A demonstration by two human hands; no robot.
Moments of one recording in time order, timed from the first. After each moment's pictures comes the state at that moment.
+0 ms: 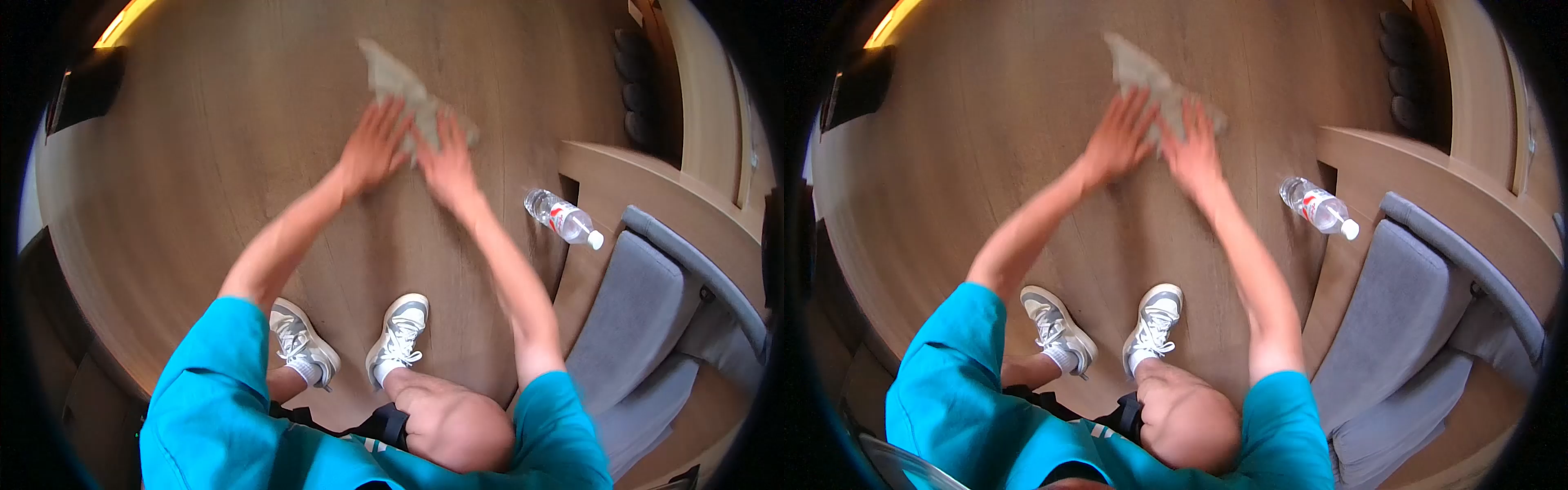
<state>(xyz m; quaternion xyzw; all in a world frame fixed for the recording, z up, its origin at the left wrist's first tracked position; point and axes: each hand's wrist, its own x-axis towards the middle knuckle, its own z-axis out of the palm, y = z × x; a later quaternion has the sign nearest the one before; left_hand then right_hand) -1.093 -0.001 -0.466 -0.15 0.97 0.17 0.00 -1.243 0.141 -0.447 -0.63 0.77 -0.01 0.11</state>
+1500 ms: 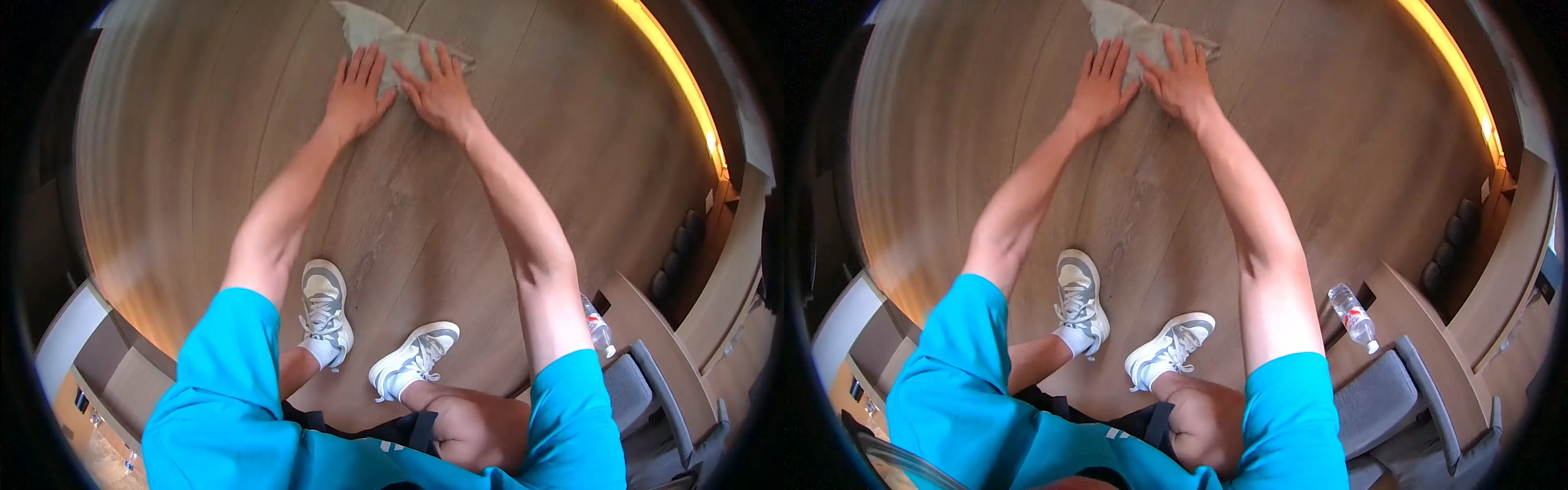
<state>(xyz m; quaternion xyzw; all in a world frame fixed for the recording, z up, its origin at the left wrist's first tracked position) -0.823 -0.155 -0.463 -0.50 0.87 0.02 0.00 -1.022 -0.156 -0.470 -0.83 0.56 -0.06 0.06</state>
